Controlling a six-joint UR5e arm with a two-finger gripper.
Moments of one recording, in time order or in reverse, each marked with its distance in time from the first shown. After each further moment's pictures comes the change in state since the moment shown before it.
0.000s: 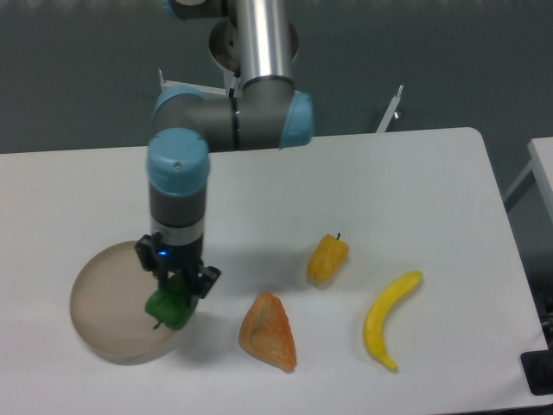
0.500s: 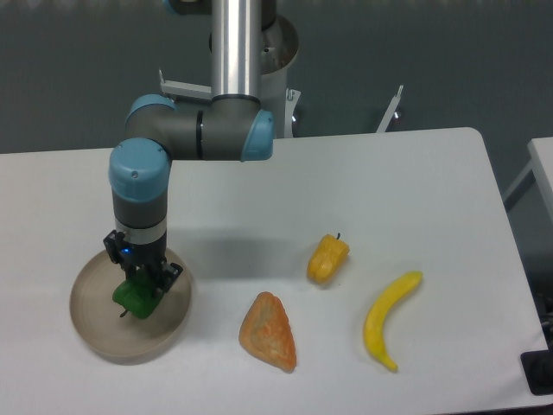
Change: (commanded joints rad) arm -0.048 -0.014 -0.042 0.003 0.000 -0.006
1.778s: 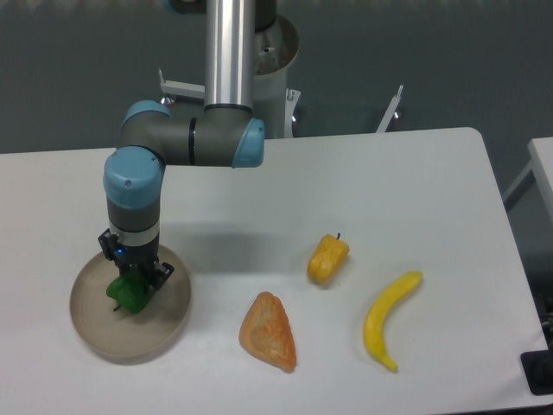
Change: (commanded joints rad) arm -0.002 -0.006 -0.023 0.015 -0.017 0.005
